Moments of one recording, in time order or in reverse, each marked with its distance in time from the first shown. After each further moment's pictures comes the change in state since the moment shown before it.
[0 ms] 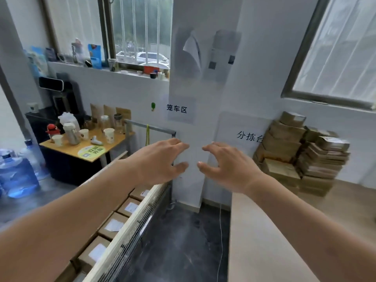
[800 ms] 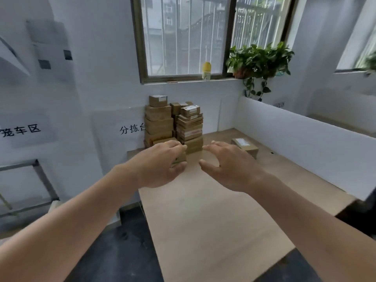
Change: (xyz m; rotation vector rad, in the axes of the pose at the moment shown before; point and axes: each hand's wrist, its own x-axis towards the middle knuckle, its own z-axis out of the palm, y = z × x) left_hand 0.102 0.250 0.066 -0.116 -0.109 0.698; right_hand -0.235 0.130 -0.066 -0.109 0.196 0.711
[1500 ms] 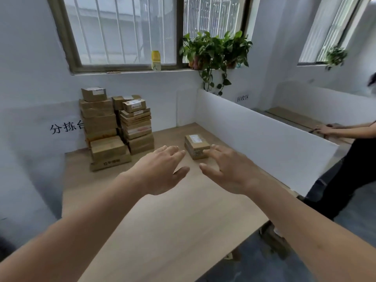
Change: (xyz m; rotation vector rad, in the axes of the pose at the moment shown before) left_hand 0.226 0.247 0.111 0.071 -0.123 -0.001; right_hand -0.012 0.351 -0.039 -0.078 -0.082 0.116
